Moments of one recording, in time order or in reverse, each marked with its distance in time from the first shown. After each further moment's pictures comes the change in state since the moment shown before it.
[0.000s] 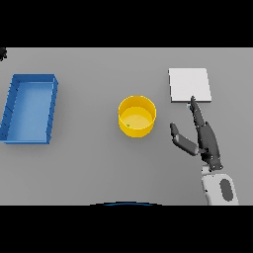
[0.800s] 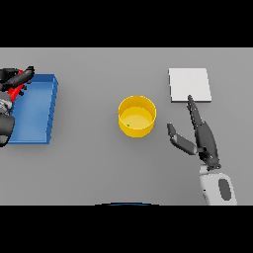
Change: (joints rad) left arm -0.344 -0.173 0.073 0.937 -0.126 -0.322 -0.578; right arm -0.006 0.009 0.009 -0.008 0.000 0.006 0.011
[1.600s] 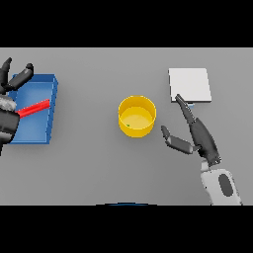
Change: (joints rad) left arm -0.067 -0.029 0.019 0.131 -0.015 0.142 -0.160; right arm -0.053 -0.100 0.068 -0.006 0.117 0.065 0.014
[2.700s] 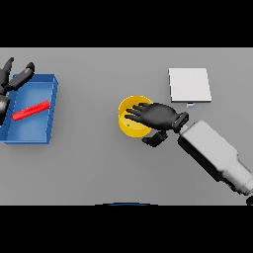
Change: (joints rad) left arm 0.014 0.122 0.195 -0.059 -0.166 0.052 0.000; right arm -0.608 -0.215 0.496 0.415 0.577 0.343 -0.087
